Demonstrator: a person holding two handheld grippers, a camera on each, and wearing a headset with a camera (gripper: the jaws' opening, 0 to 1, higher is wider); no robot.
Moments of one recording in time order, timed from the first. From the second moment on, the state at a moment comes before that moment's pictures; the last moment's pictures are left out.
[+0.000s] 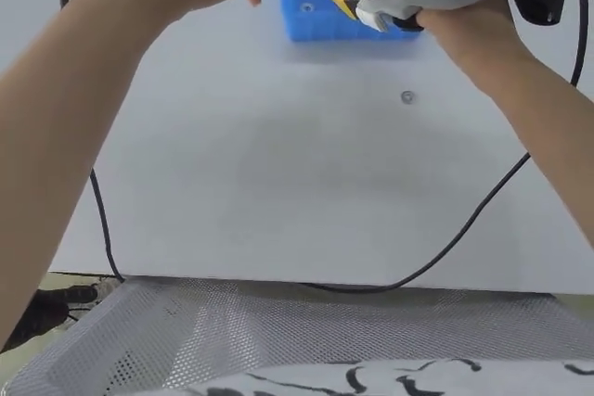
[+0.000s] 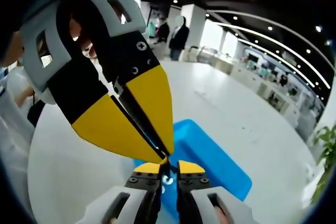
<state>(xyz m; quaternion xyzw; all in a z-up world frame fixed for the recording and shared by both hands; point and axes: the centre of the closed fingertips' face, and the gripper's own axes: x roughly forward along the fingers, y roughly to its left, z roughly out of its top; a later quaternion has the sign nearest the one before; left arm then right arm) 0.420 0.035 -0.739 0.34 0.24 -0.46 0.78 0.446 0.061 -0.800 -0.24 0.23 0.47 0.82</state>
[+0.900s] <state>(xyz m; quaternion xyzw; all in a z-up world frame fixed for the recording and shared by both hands) 0.355 0.001 -0.703 0.36 0.20 -0.52 0.75 0.371 0.016 -0.757 -0.22 0.21 0.45 0.84</state>
